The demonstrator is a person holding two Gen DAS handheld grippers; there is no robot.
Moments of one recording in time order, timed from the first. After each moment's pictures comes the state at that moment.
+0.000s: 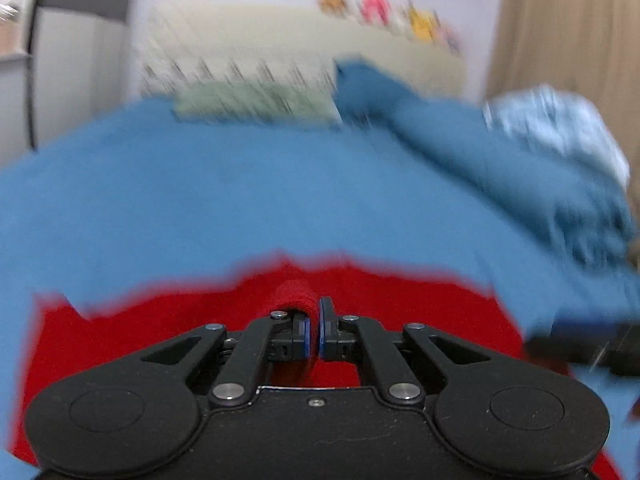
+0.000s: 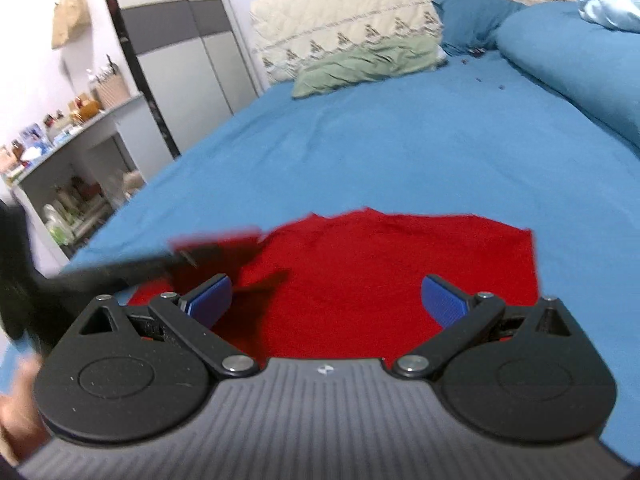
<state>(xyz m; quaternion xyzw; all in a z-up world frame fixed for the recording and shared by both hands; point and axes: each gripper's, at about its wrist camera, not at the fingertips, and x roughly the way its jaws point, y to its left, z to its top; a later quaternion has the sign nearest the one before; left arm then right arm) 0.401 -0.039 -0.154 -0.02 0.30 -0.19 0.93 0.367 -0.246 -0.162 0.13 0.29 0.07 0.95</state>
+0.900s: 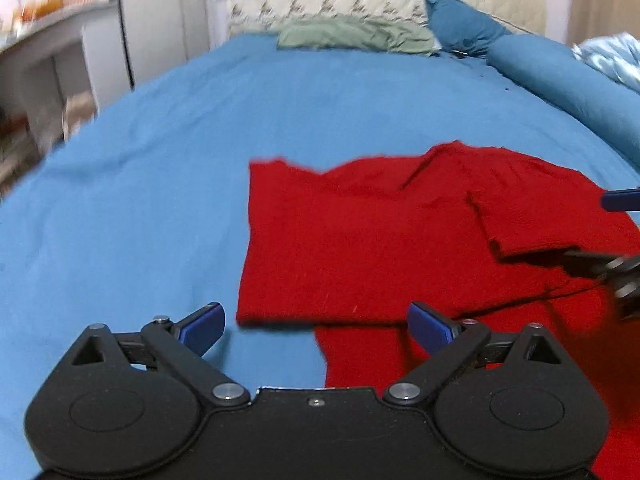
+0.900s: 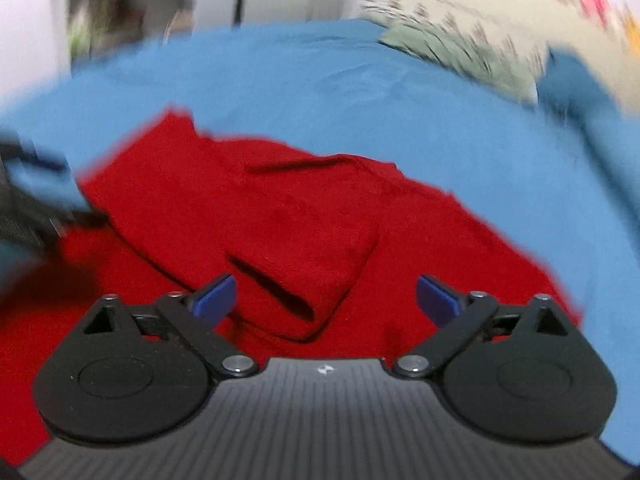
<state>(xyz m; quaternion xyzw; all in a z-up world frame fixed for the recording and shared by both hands) 0.377 0.105 -0.197 0.01 0.38 -0.05 0.92 0.409 -0.099 -0.219 -0.20 0.33 0.11 0.91</state>
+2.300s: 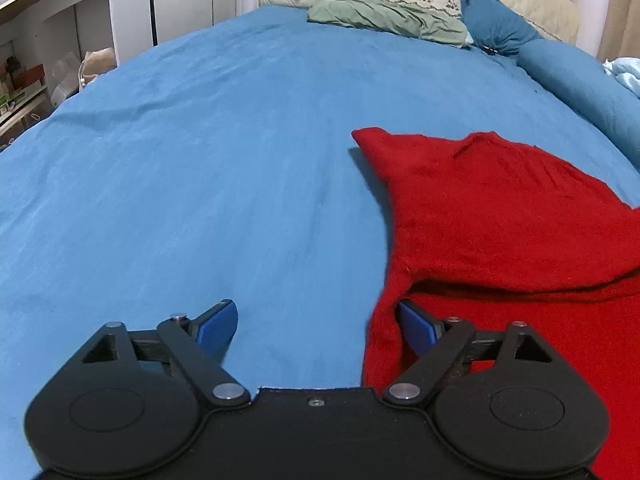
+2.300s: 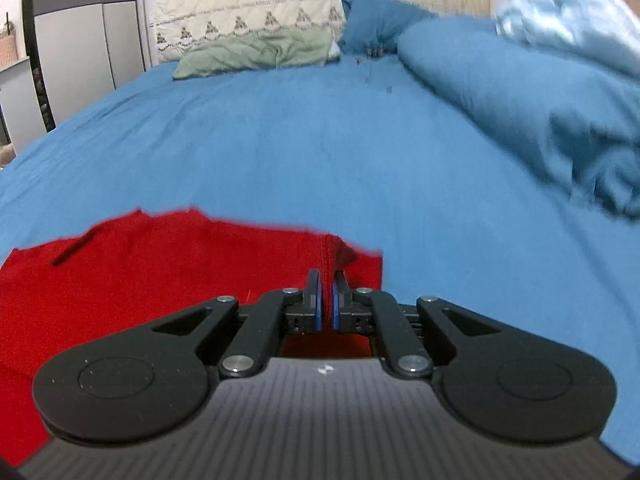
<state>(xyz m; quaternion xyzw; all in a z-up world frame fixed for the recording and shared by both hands) 0.372 0.136 -0.208 -0.02 0.41 -0.03 0.91 0.416 -0.306 -0.209 0.05 0.32 -0.10 0.94</state>
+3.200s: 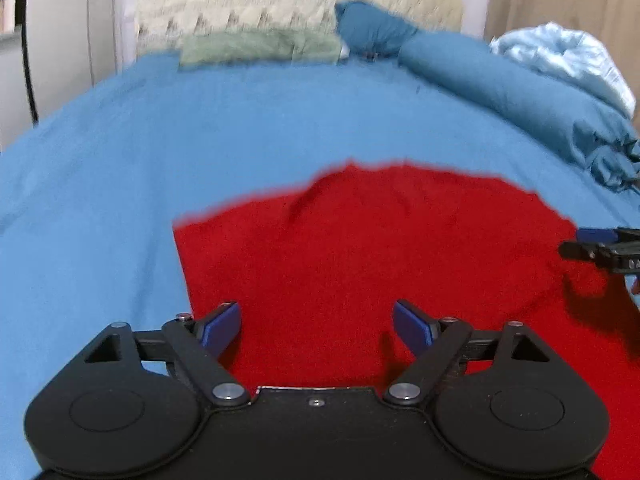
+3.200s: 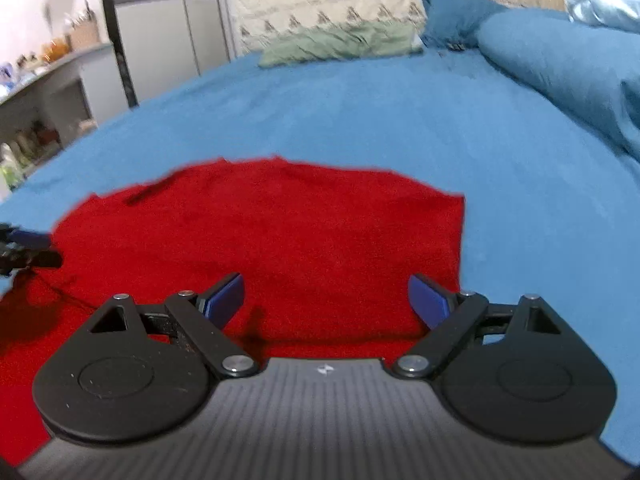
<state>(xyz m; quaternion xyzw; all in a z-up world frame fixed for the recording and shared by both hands) 0.410 0.059 -0.184 0.04 0.34 -0.19 0.92 0.381 -0.307 -0.241 0.05 0.29 0.04 0.95</state>
